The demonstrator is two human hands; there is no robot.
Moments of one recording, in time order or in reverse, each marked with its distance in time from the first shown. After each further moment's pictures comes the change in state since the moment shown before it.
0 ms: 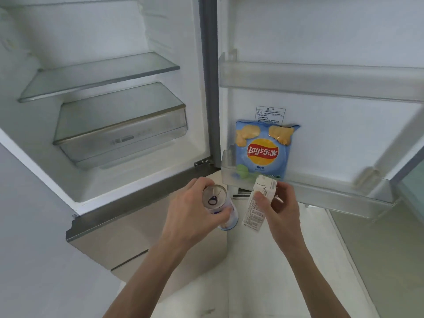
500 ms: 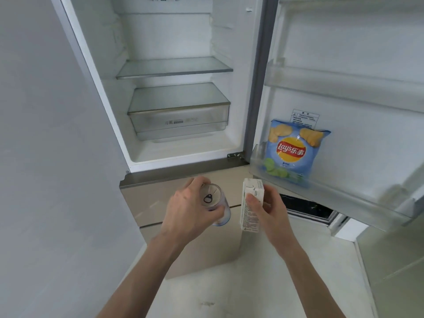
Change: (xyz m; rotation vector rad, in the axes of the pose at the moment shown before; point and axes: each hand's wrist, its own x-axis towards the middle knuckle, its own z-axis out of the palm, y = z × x) left_hand -0.107 0.007 -0.039 0.103 0.200 -0.221; right_hand -0.063 -0.014 0.021 0.014 -0.411 0.053
